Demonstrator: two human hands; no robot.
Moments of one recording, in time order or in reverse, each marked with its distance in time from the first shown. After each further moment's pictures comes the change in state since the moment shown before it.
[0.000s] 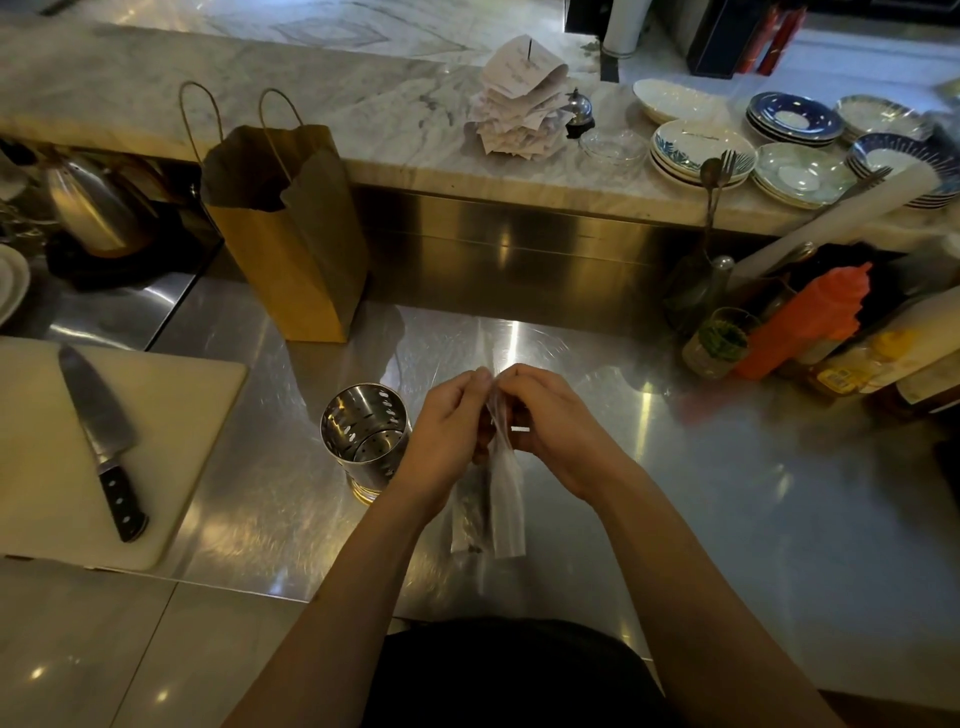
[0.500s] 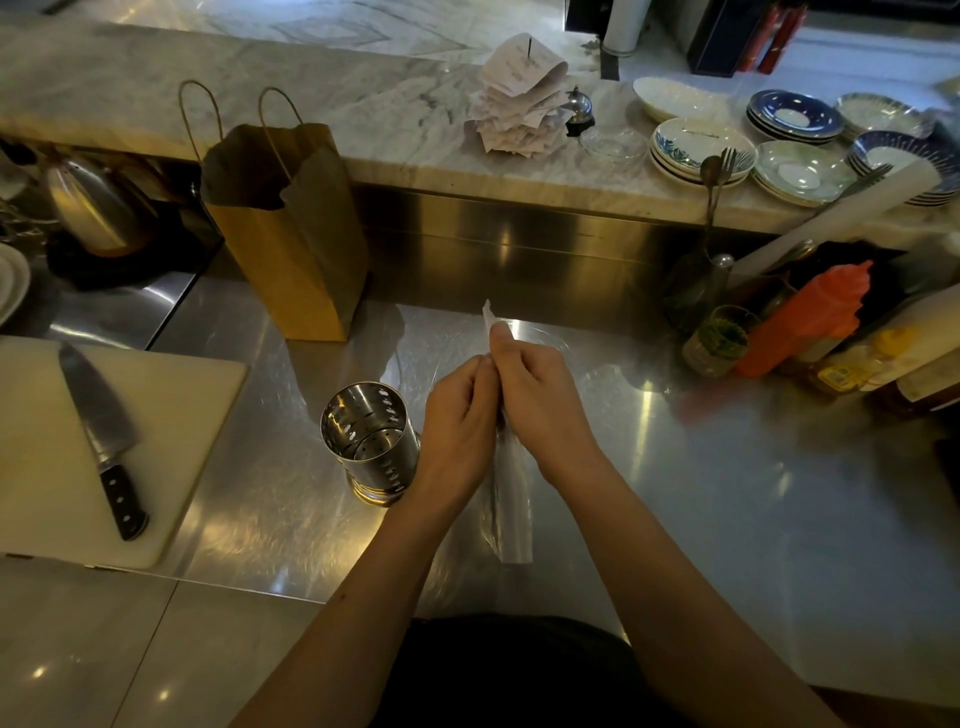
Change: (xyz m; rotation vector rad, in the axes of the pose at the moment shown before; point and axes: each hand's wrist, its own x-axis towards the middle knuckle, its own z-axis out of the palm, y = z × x) left_hand 0.002 -0.002 0.014 0.118 0.143 0.339; right_hand 0.007 -0.009 0.022 -0.314 0.321 -0.264
